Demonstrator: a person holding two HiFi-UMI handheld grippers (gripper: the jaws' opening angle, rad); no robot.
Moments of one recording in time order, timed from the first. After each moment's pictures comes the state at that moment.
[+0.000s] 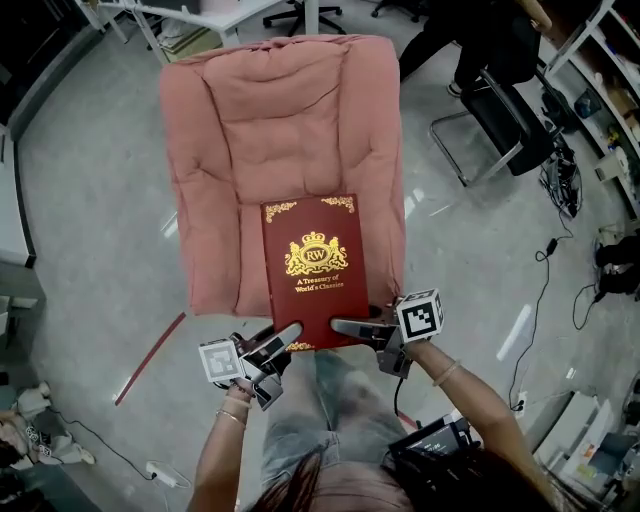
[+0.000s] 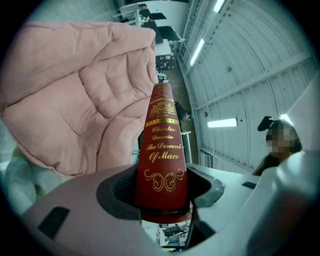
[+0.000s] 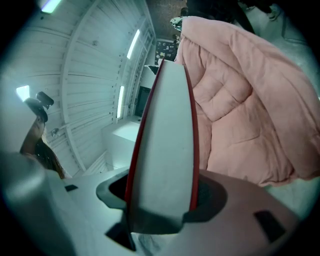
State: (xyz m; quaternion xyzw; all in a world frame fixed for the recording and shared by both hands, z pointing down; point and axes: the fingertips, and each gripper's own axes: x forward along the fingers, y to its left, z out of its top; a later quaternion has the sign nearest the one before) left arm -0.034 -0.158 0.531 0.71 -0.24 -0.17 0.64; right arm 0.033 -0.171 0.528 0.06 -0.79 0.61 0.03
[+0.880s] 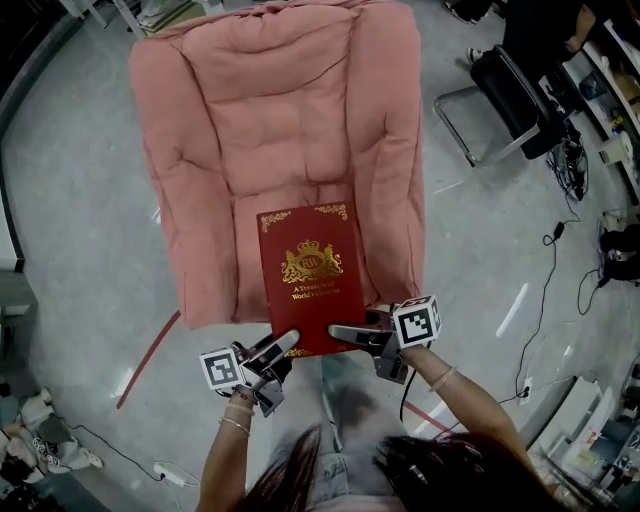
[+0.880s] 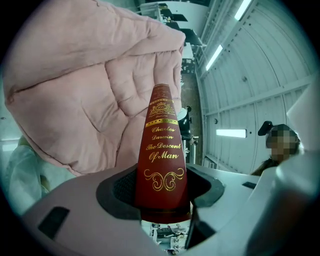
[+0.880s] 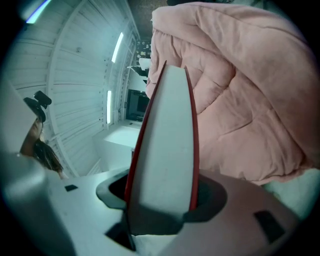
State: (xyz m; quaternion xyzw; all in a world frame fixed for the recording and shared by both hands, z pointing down) left arm -0.061 -0.167 0.625 0.65 -0.24 -0.18 0.69; right arm 0.008 -0.182 0.619 0.09 -0.75 0.66 0.03
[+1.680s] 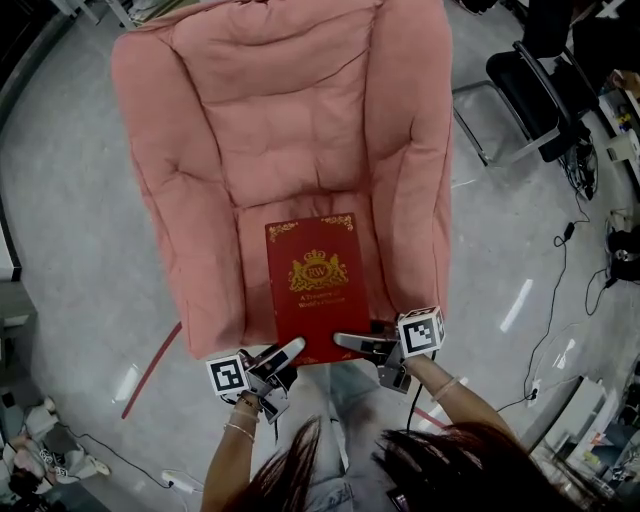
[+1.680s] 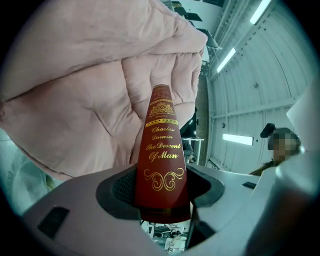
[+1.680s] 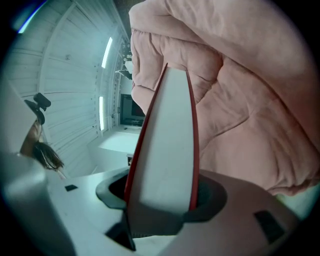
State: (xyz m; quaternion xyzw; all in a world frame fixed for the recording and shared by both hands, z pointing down) left arm -0.078 -0.204 0.692 0.62 -0.24 -0.17 0.73; right arm -0.010 -0.218 0.686 0.11 -0.72 0.69 0.03
